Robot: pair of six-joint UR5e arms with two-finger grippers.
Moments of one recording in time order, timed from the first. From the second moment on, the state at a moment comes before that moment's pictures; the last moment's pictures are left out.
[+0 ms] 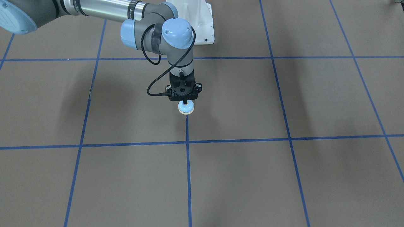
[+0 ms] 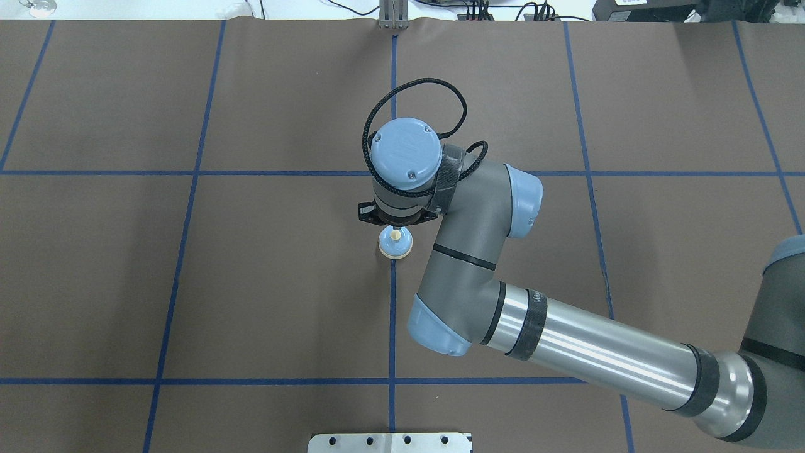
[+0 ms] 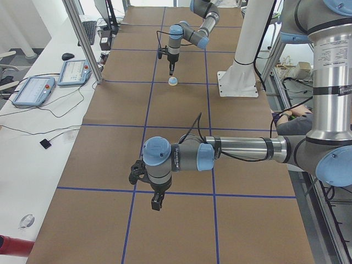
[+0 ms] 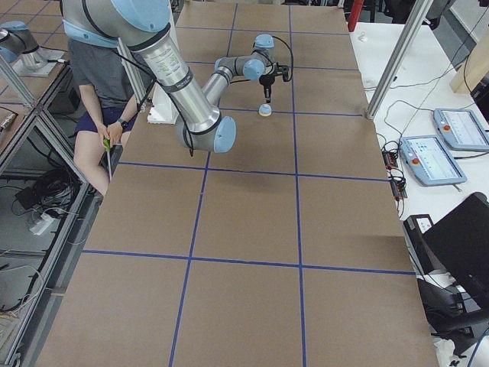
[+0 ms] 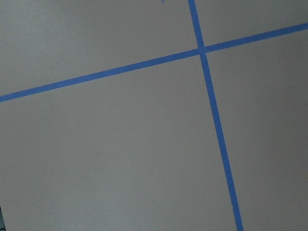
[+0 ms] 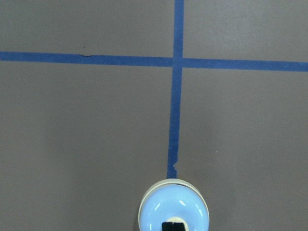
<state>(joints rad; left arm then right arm) -1.63 -1.47 -1.68 -1.53 -2.28 0.29 0.51 -0.73 1.49 -1.54 1.80 1.19</state>
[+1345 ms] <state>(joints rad) -1.62 -1.47 -1.64 -1.64 -2.29 0.28 1.15 -1.37 1.73 -1.53 2.19 0.18</state>
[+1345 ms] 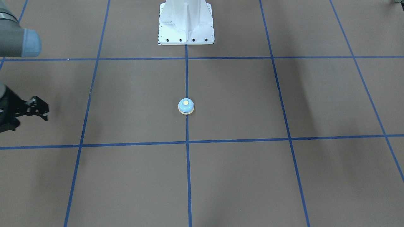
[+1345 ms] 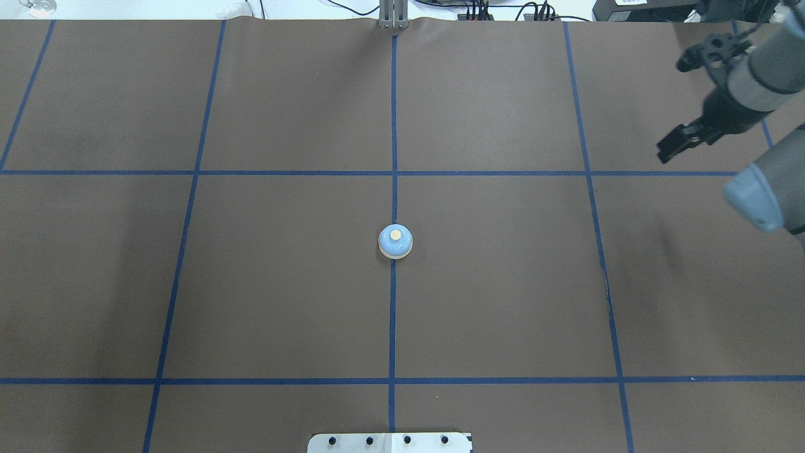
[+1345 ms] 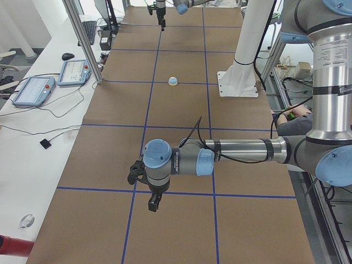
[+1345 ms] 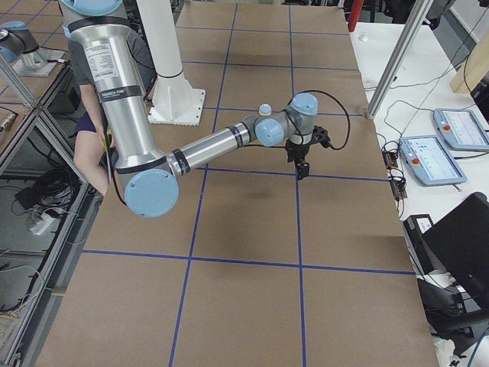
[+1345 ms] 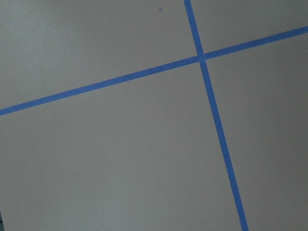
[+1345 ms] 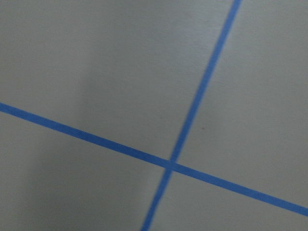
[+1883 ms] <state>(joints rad) -1.62 -1.47 -1.63 -1.66 -2.29 0.28 1.46 -1.66 1.73 -1.53 2.22 -0.11</state>
